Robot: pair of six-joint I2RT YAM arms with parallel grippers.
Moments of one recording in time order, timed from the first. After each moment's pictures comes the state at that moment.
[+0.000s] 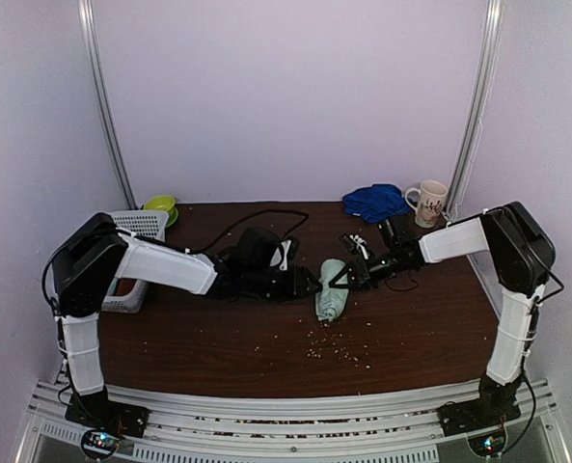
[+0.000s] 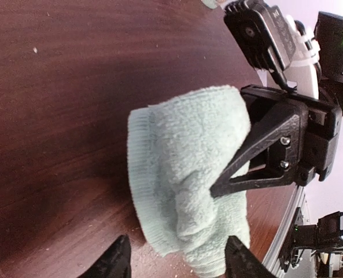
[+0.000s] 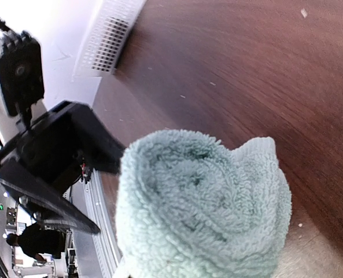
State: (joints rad) left arm -0.89 1.99 1.21 0.20 0.26 -0.77; right arm 0.41 1.95 1.12 -0.08 -0.97 0.30
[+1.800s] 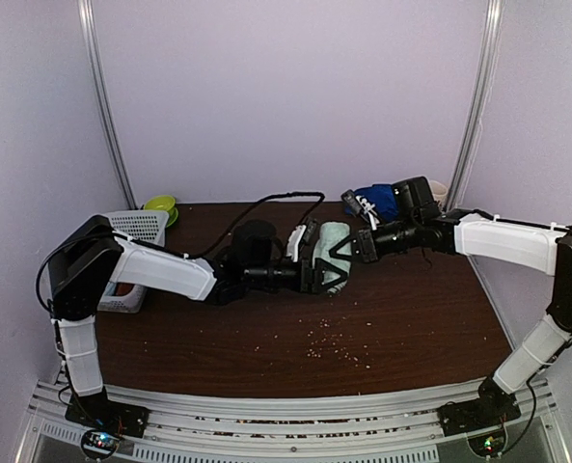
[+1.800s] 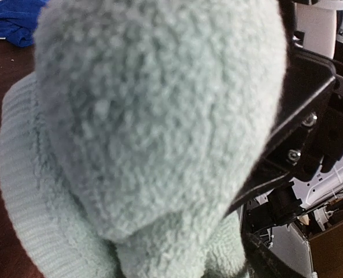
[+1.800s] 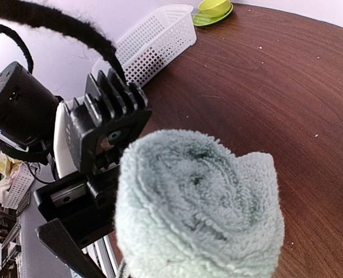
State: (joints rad) left arm -0.94 1.95 1.17 0.54 0.44 -0.62; right arm 0.52 1.55 1.12 -0.18 -0.74 0.15
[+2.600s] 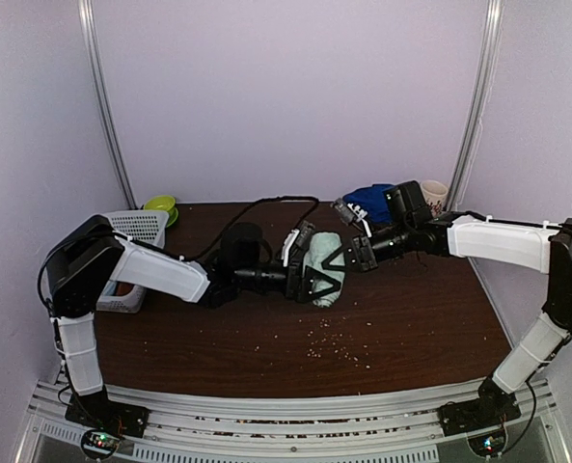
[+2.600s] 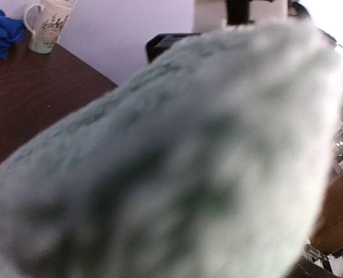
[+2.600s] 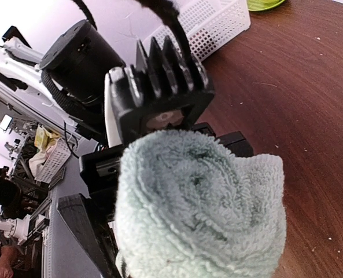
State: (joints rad) left arm -0.89 1.95 1.10 0.66 0.64 -0.54; right arm 0.55 1.59 1.12 -0.19 -0.92 0.13
